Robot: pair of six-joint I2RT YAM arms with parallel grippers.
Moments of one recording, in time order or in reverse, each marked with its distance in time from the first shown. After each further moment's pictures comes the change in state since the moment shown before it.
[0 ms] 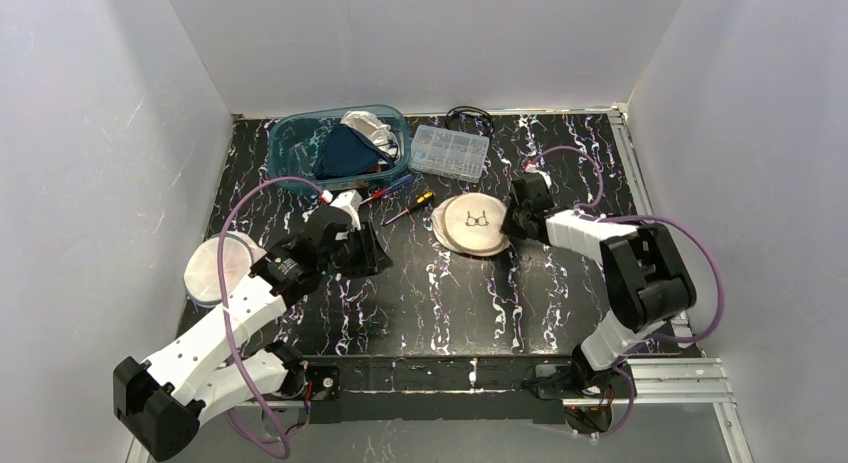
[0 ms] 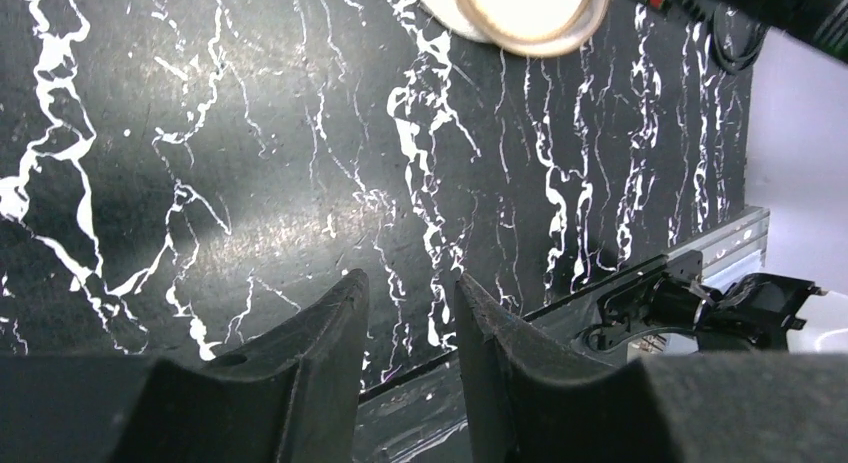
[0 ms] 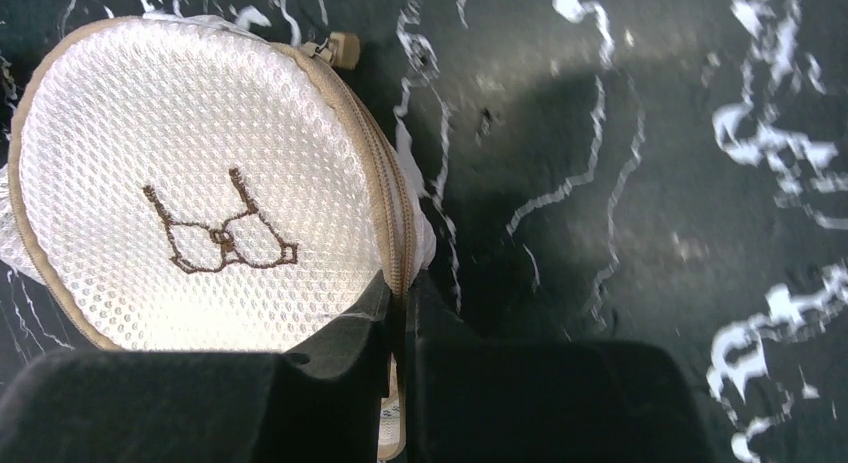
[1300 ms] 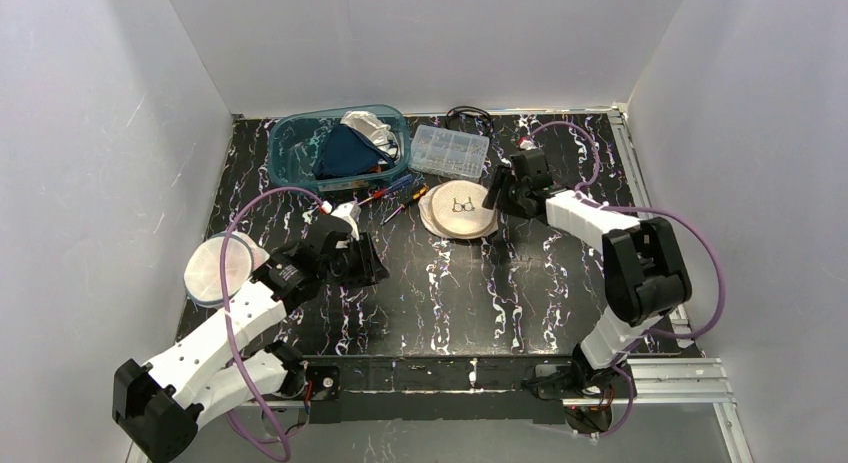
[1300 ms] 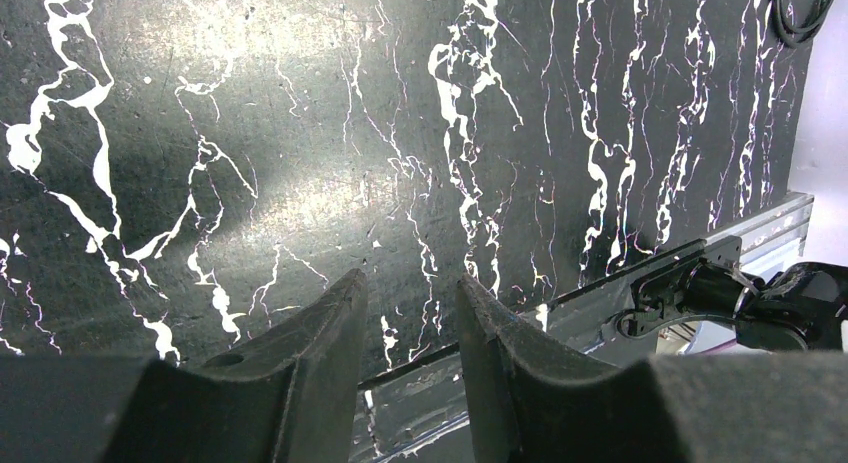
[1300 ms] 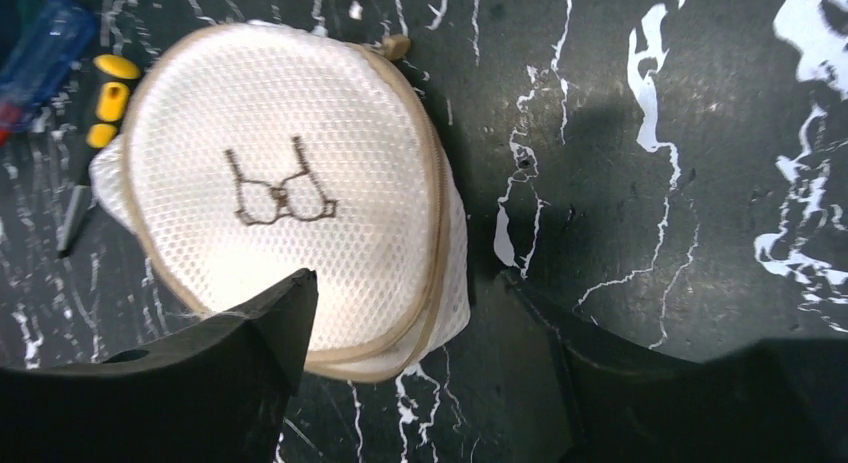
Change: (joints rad) left arm 0.000 -0.041 -0.087 -0.030 0.003 -0.001; right arm -0.019 0.106 0.235 -0.077 -0.093 -0.064
